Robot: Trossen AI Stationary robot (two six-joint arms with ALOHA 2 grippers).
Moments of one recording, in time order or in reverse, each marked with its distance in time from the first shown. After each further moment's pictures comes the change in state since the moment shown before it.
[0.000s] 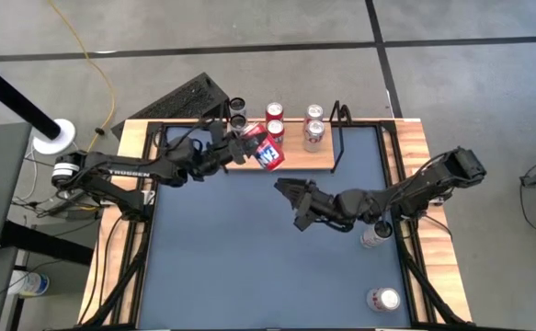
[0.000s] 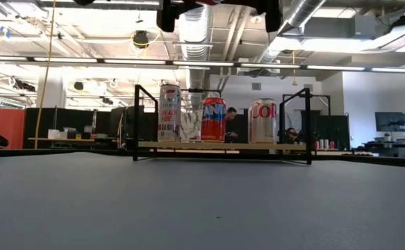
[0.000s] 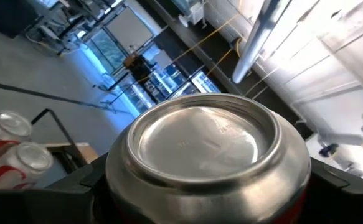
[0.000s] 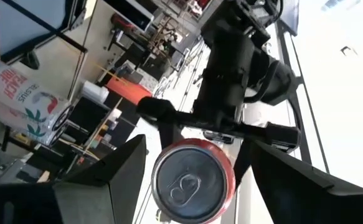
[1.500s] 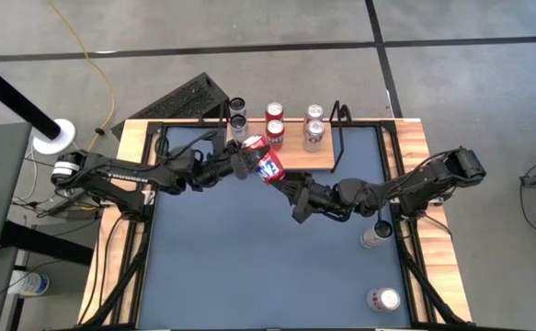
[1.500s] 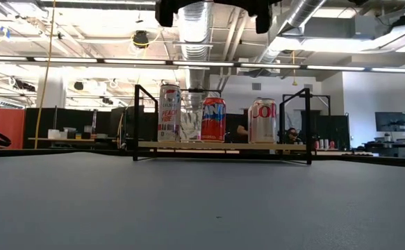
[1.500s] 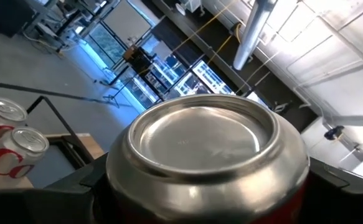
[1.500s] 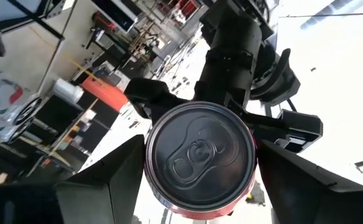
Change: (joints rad) left arm -0.110 0.000 0.000 -0.029 -0.061 0.075; right arm -0.096 0.000 -0.003 0.045 -0.172 -0.117
